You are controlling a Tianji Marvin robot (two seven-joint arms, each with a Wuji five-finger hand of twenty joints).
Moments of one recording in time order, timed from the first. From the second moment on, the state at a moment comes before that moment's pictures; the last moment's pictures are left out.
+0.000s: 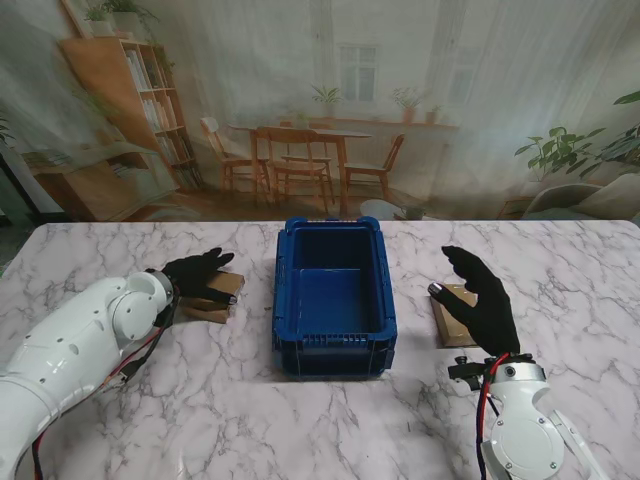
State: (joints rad) left arm 0.96 -1.04 -0.85 -0.88 0.74 -0.20 -0.12; right arm -1.87 -1.21 1.45 -1.81 -0.24 -0.21 -0.34; left_hand 0.46 -0.24 -0.01 -0.02 0.16 0.15 -0.02 0.05 0.13 0.13 -0.03 0.03 0.21 0.26 0.09 0.25 0.16 0.28 0.46 0.44; right_hand 0.39 -0.50 0.66 -0.11 0.39 0.03 0.44 0.35 0.46 0.16 0.44 0.28 0.50 0.19 0.12 0.26 0.13 0.39 0.44 0.65
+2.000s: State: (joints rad) left arm 0.90 -1.08 -0.69 -0.81 0.73 -0.13 -0.01; right arm -1.86 -1.21 1.44 -1.82 -0.21 -0.18 -0.34; left_hand 0.78 -0.33 0.10 0.19 0.18 0.08 0.44 0.83 0.13 0.18 0.20 0.57 0.25 0.25 0.34 0.72 0.26 0.50 0.74 0.42; right_hand 0.39 -0.44 0.60 -0.11 0.39 0.03 0.44 0.35 0.46 0.16 0.44 0.28 0.49 0.19 0.12 0.26 0.13 0.39 0.43 0.65
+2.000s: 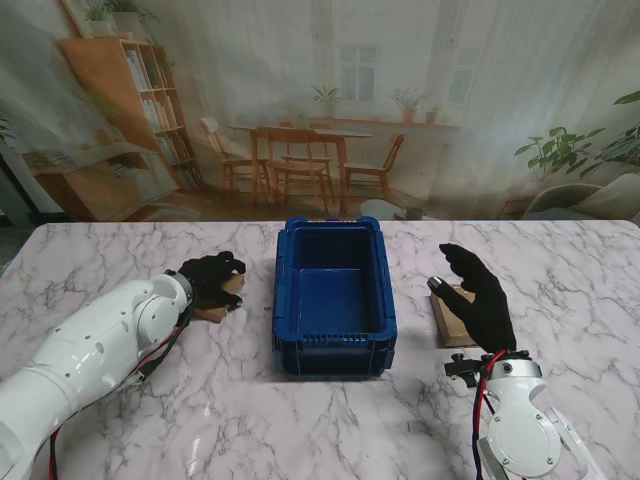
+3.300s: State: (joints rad) left arm 1.09 -1.05 -1.13 -1.48 0.80 -0.12 -0.21; right arm -1.86 -1.20 1.43 -1.82 -0.19 -0.18 -0.30; left_hand 0.82 -0.39 0.13 0.07 0.25 0.08 0.60 0.89 0.20 0.21 0.37 0.69 0.31 0.23 0.36 0.75 0.32 0.52 0.74 0.37; right_hand 0.39 -0.44 0.60 -0.11 0.39 0.03 0.43 0.35 0.45 0.16 0.44 0.28 0.48 0.19 0.12 0.26 0.13 0.39 0.43 0.66
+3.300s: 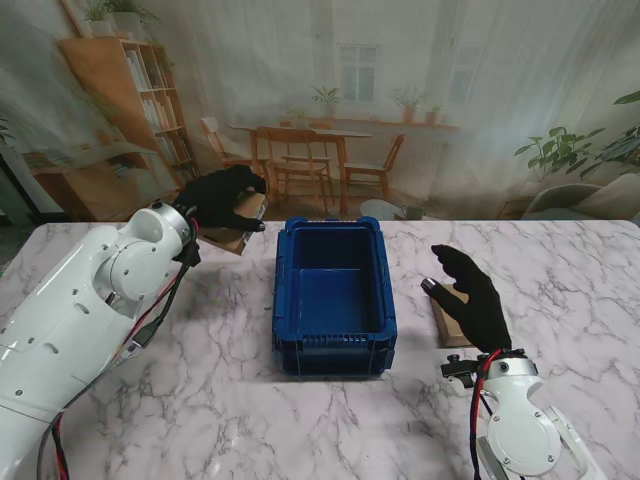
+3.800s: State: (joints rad) left arm 1.00 -1.10 -0.95 -1.62 0.61 0.02 -0.14; right arm -1.82 -1.18 1.42 -1.84 -0.23 -0.17 -0.18; left_hand 0.82 -0.39 0.13 0.07 0.27 0.08 0.61 0.89 0.22 0.21 0.37 0.69 0.33 0.23 0.36 0.76 0.33 0.52 0.74 0.37; right_hand 0.39 -0.48 0.63 -0.11 0.33 0.11 0.37 0.36 0.42 0.16 0.44 0.28 0.48 0.19 0.12 0.26 0.13 0.39 0.43 0.66
